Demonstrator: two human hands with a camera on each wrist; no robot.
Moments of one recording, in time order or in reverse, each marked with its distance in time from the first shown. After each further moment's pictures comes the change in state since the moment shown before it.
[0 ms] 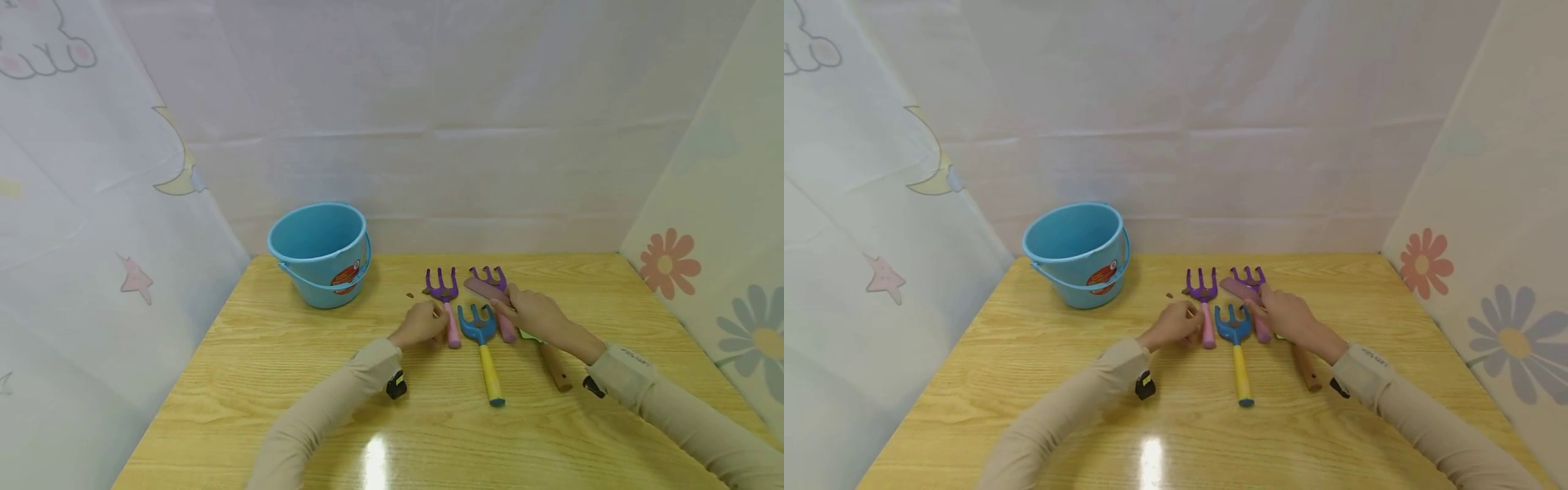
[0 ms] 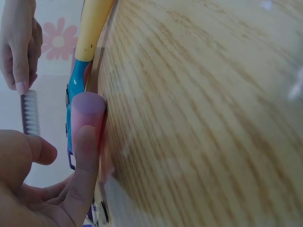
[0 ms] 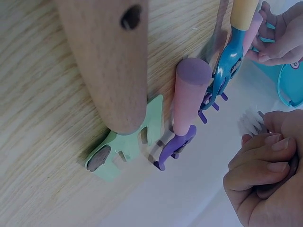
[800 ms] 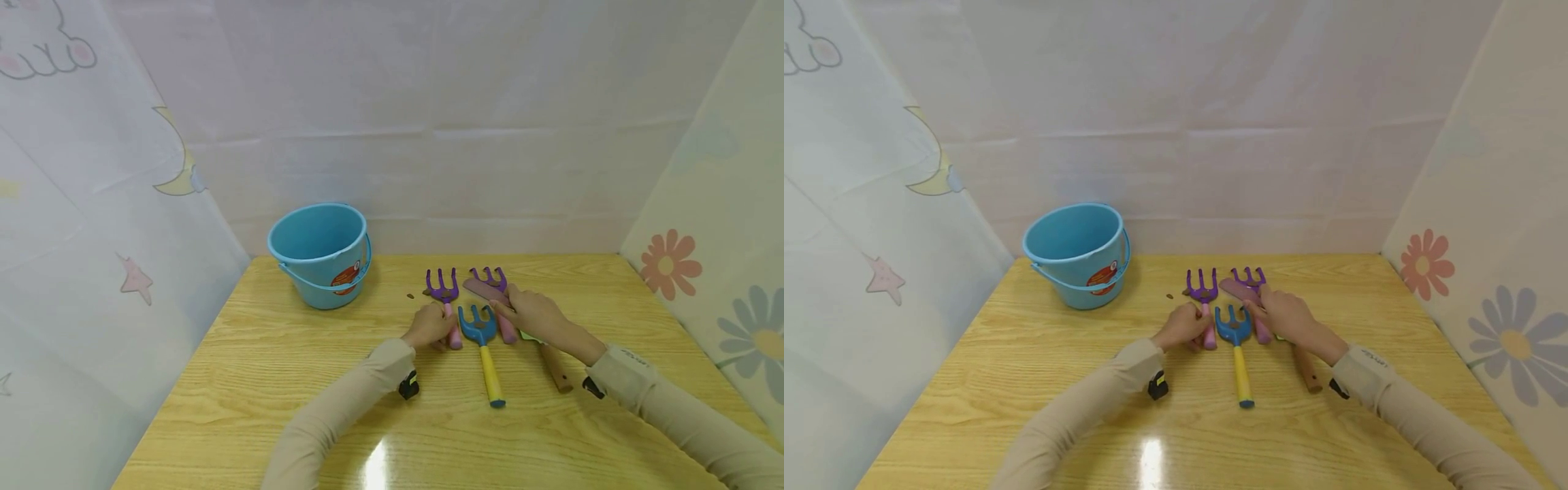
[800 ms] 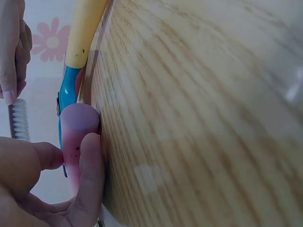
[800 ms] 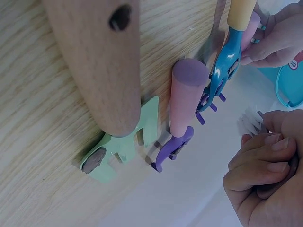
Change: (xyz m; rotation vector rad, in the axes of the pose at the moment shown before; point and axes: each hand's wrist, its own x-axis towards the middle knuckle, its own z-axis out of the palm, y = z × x) left_hand 0.011 0.004 0.020 -0.026 0.011 -0.124; right_hand 0.002 0.002 0.003 -0.012 -0.006 0.007
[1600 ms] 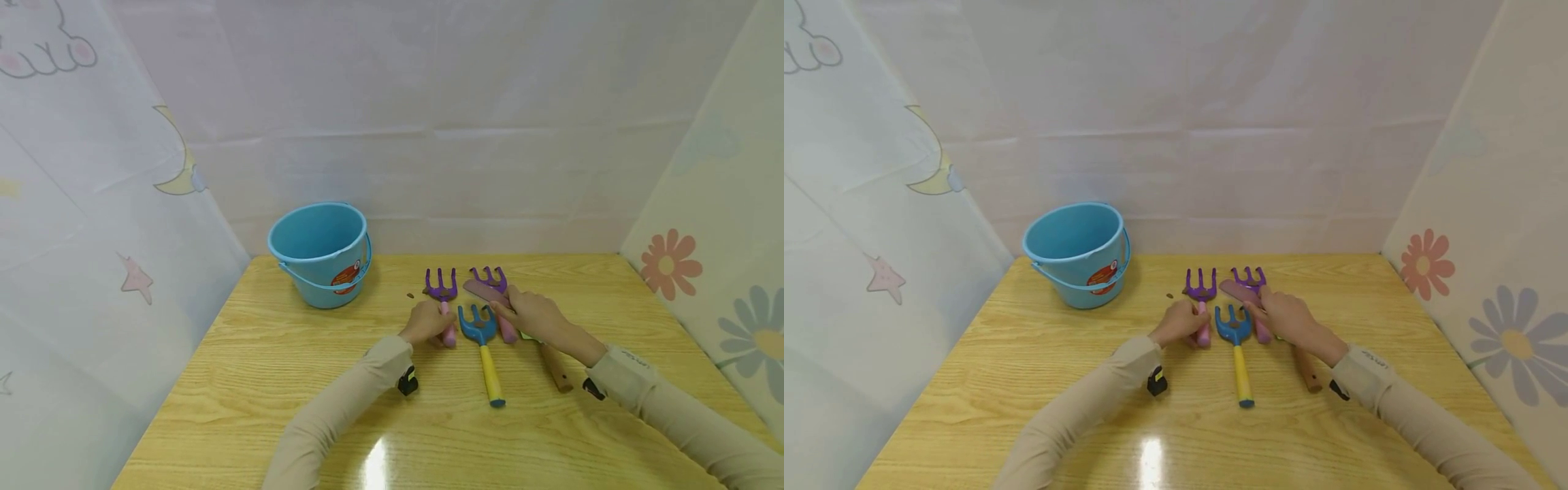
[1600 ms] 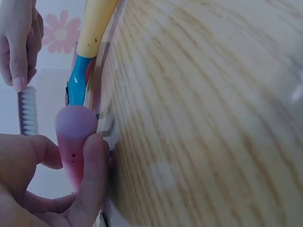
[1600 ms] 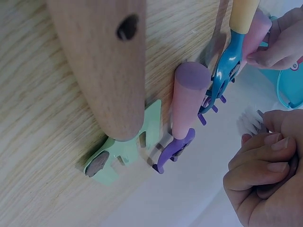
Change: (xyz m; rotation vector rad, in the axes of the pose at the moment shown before) left_hand 0.004 0.005 -0.008 0.135 0.065 -0.081; right_hand -0.001 0.002 0.003 -0.001 0.004 -0.015
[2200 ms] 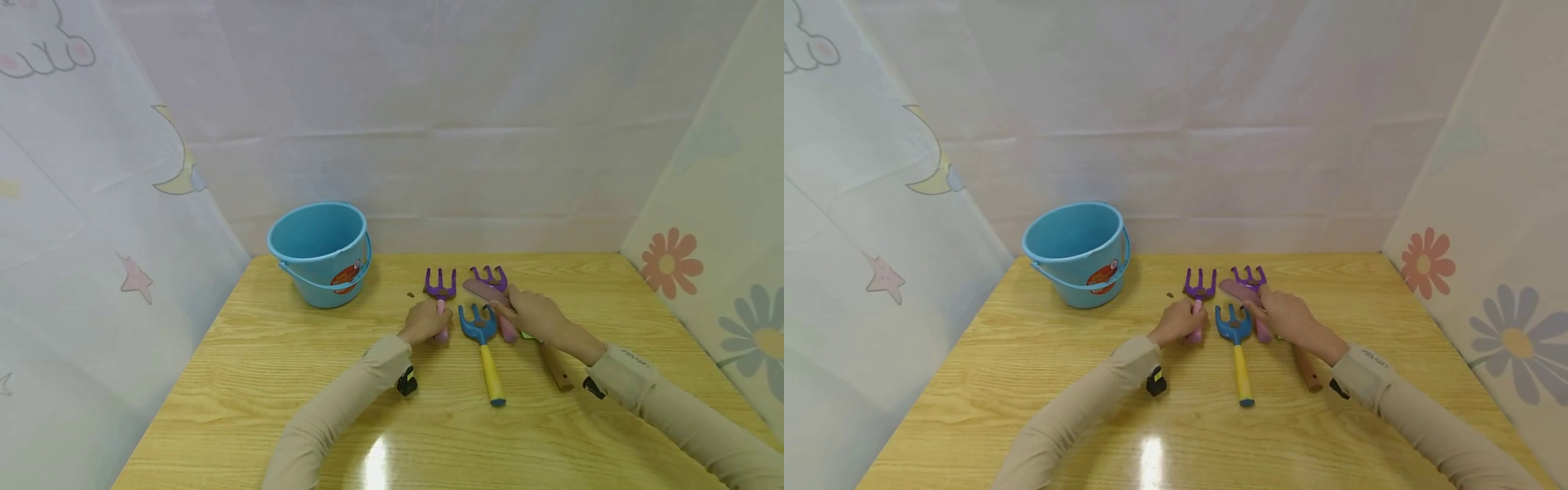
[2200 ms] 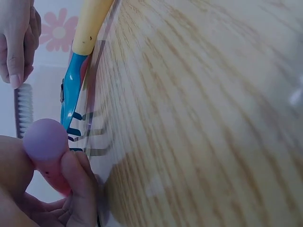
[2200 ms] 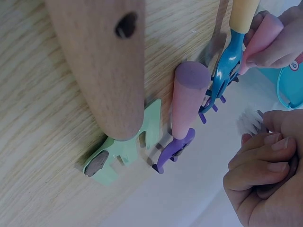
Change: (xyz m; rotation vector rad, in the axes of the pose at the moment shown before) left_hand -0.002 -0.001 -0.001 0.104 0.050 -0.005; right_hand 0.001 0.000 0.000 -0.006 0.003 -0.006
